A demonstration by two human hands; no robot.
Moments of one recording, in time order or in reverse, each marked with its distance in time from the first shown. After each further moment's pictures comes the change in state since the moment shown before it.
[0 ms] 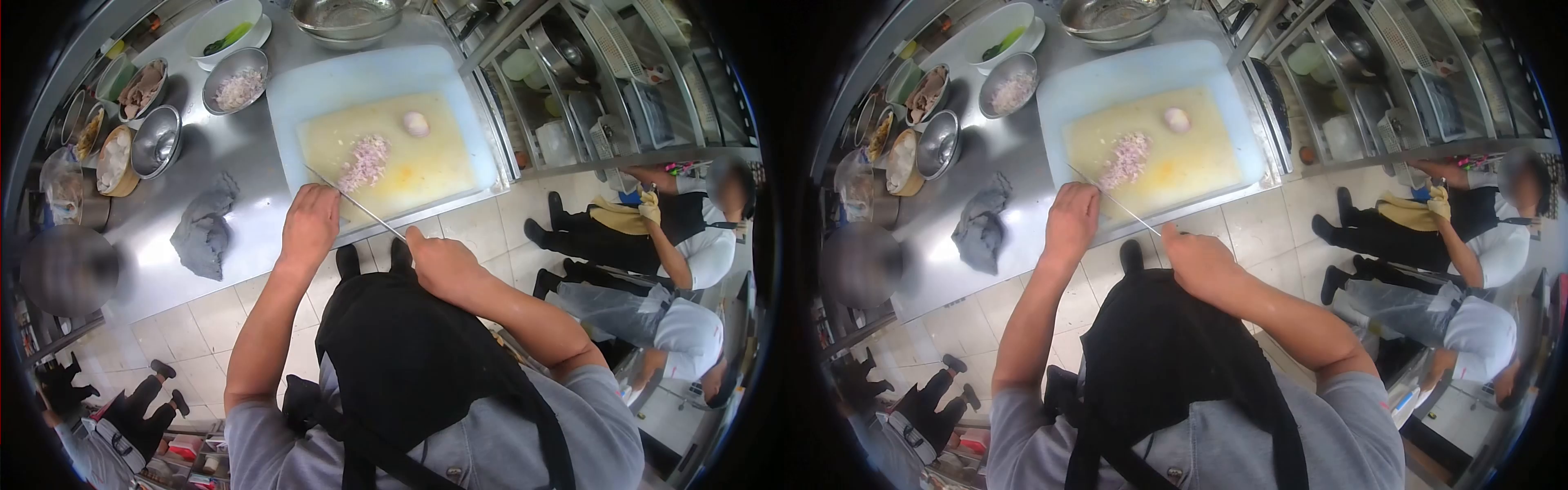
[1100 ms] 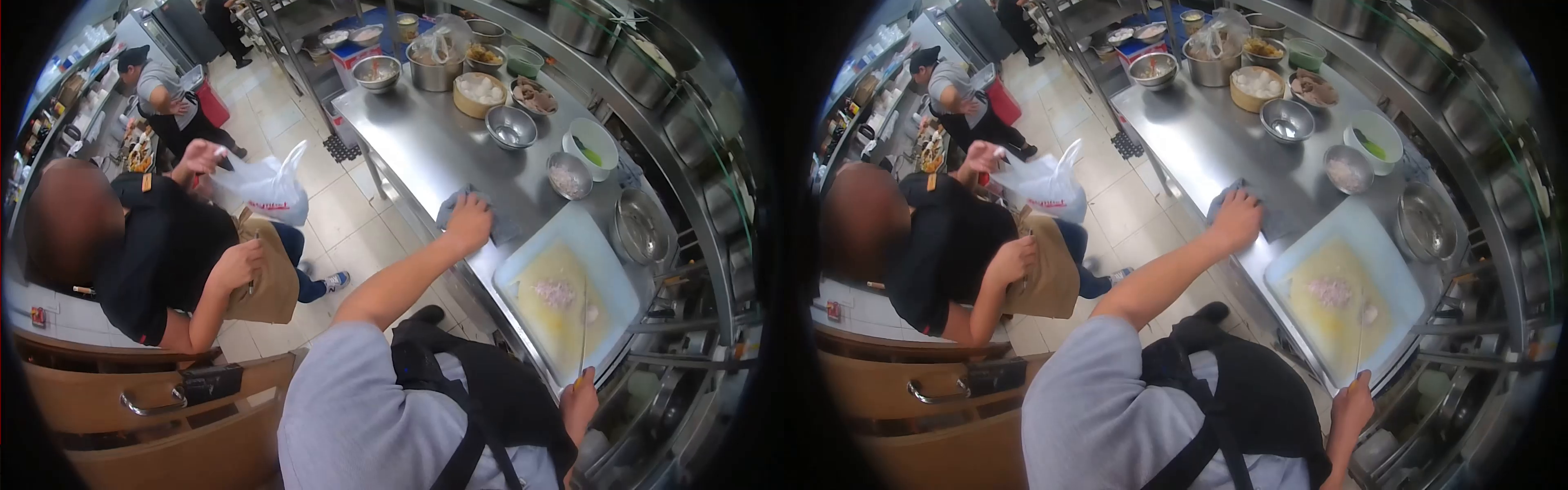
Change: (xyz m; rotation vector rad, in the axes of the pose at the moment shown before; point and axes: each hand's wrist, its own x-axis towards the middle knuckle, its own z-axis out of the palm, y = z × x) left_hand -0.060 -0.038 -0.049 0.661 0.218 -0.691; right_hand 0.005 0.130 -0.083 -0.391 0.275 -0.022
